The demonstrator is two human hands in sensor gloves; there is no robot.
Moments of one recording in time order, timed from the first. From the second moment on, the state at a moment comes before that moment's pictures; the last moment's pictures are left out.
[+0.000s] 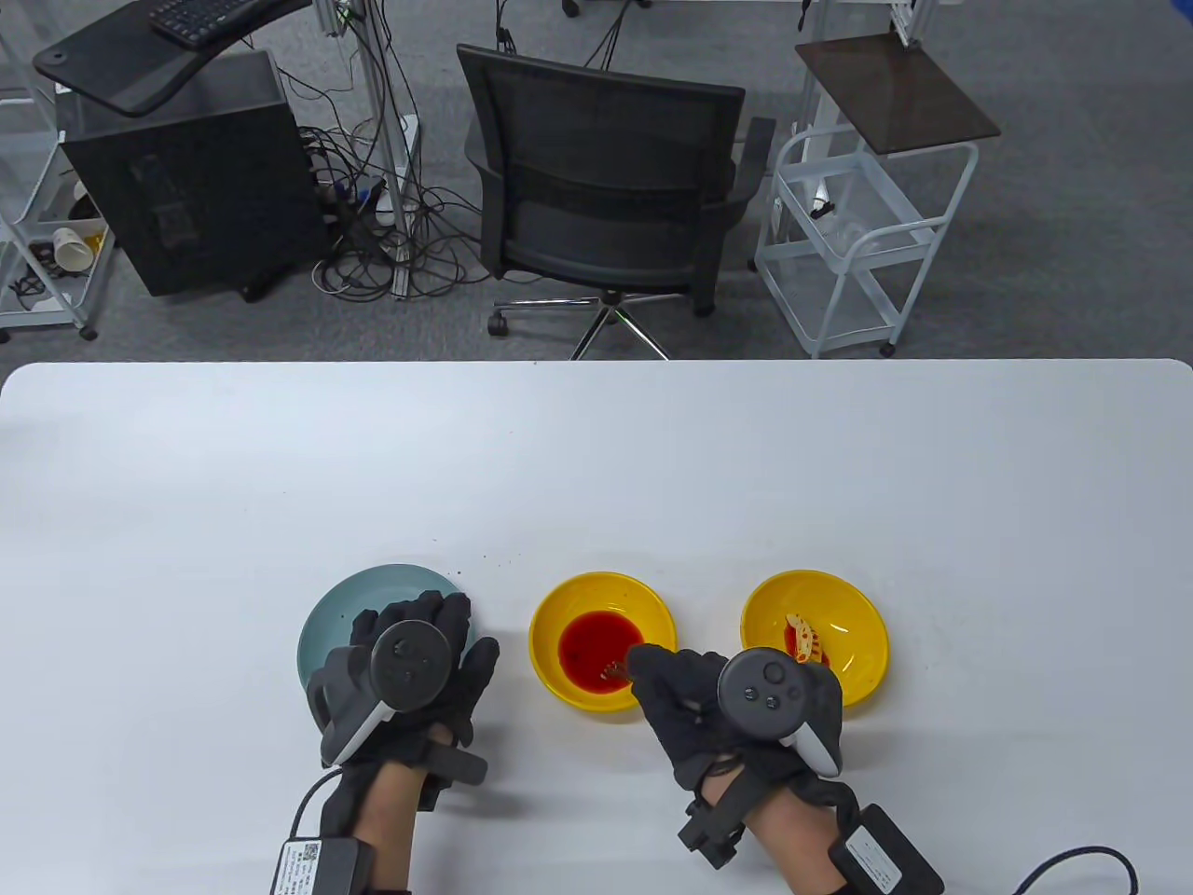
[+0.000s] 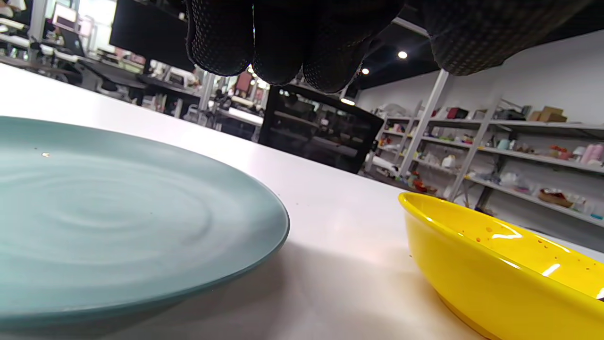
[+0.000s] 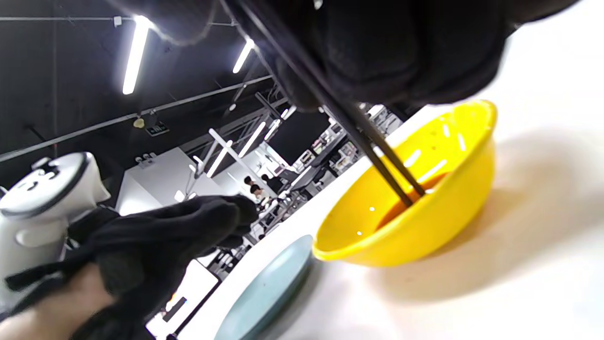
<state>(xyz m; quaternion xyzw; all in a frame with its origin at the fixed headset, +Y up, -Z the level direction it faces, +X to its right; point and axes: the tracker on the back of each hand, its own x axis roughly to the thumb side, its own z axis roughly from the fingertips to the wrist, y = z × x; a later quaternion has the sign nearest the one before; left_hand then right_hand) -0.206 -0.714 -0.280 0.03 -0.03 0.18 0.98 0.102 -0.713 -0.259 0.18 0.02 0.90 0.39</state>
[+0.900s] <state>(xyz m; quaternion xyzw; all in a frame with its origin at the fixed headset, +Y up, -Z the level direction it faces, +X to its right) -0.204 -0.718 -0.280 0.01 -0.02 0.15 0.99 0.146 -0.678 -0.246 0.14 -0.10 0.89 0.43</state>
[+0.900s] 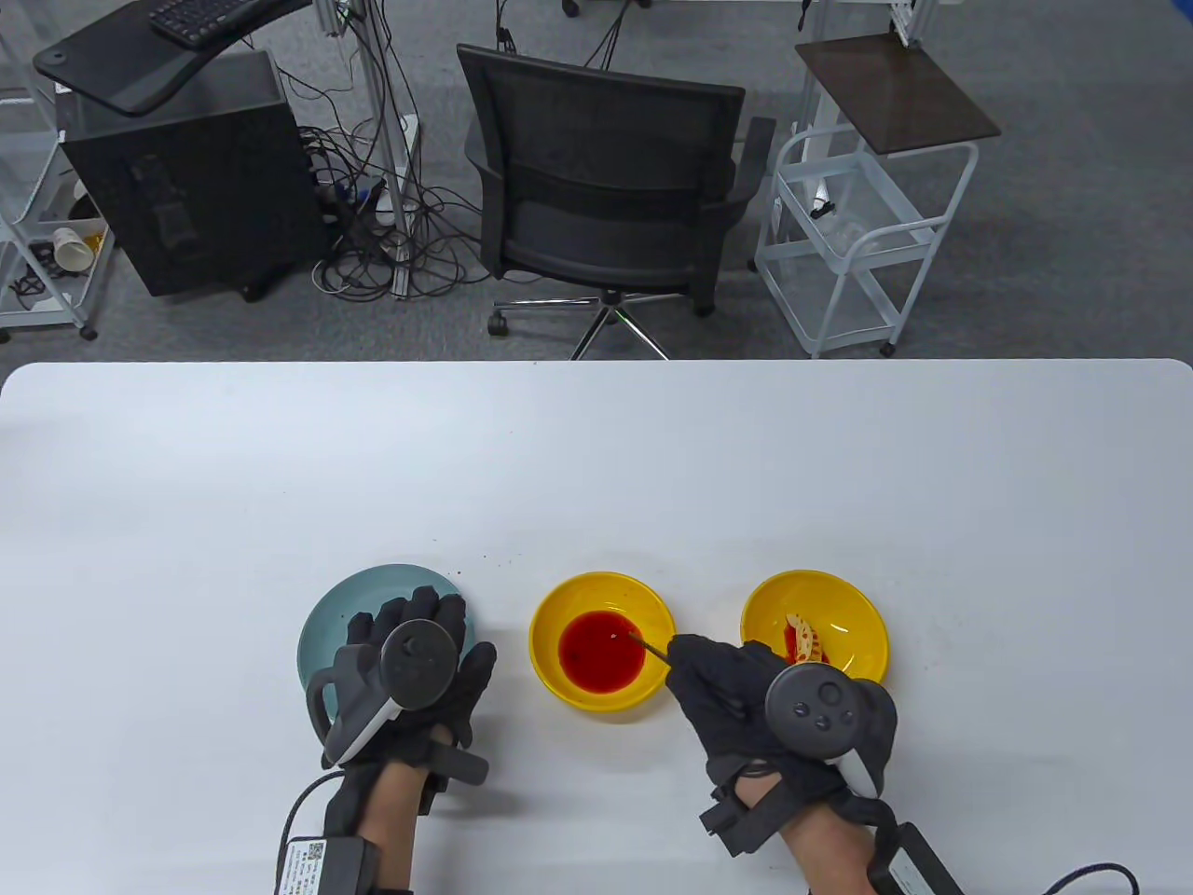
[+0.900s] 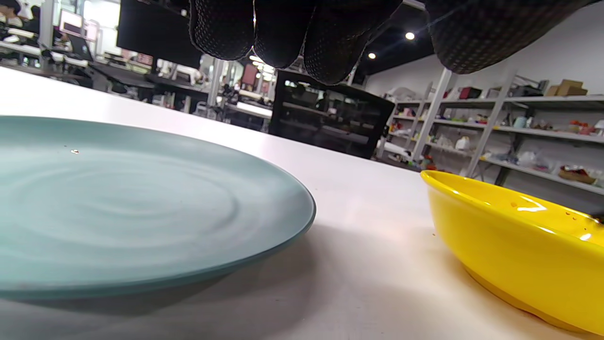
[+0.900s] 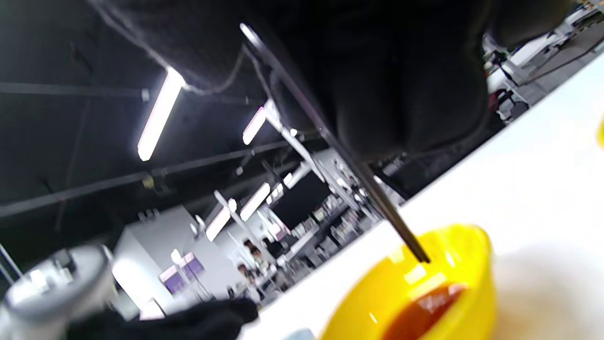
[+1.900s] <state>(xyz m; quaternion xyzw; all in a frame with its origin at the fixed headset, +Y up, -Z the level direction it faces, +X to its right) -0.210 -0.720 -0.280 0.00 -0.01 0.16 0.99 0.256 -0.668 -0.255 -0.04 -0.10 0.92 0.38</state>
